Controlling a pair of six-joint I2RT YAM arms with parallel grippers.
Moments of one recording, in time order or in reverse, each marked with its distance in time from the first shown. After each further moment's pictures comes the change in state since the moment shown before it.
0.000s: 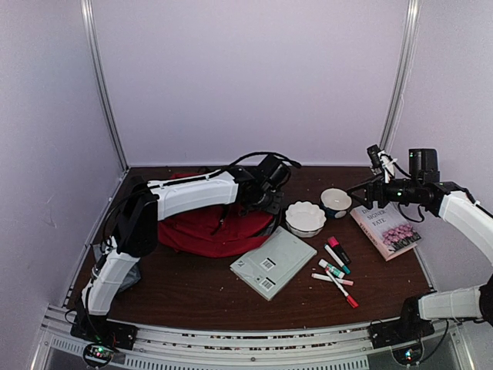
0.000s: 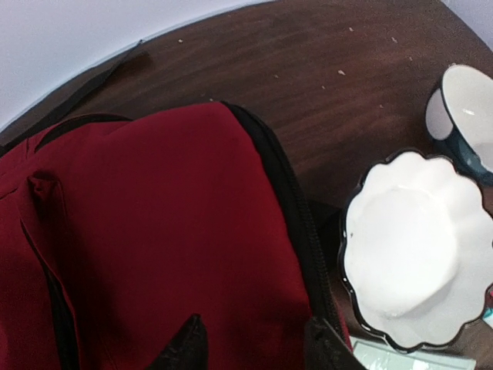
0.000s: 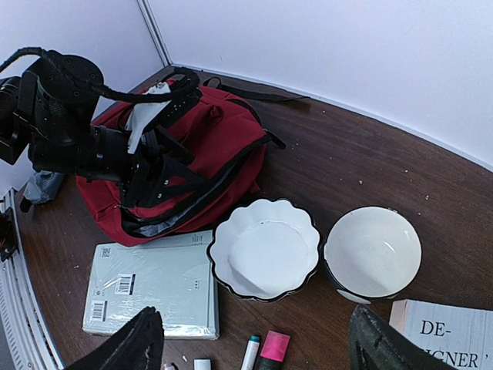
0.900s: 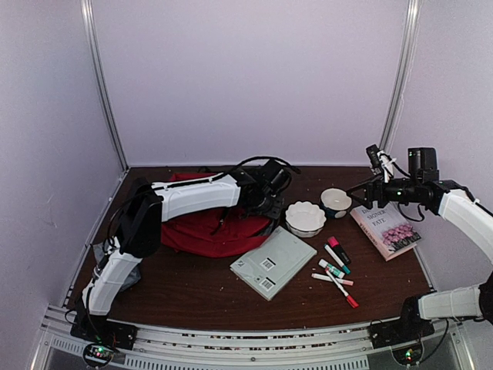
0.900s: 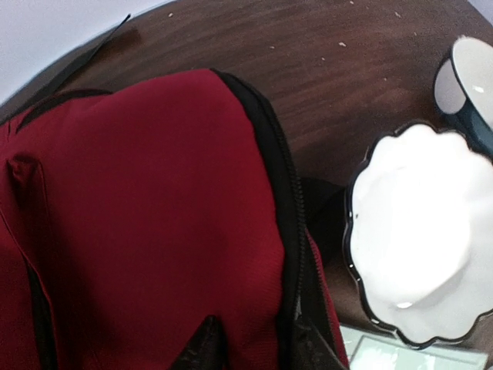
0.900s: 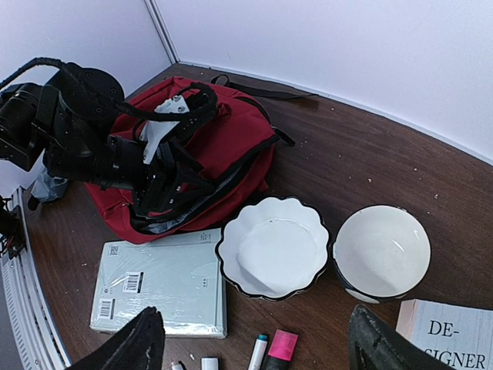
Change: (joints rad) left arm 0.000 0.028 0.002 -0.014 0.032 -0.029; right arm 0.000 0.013 0.014 -0.021 -0.026 -0.002
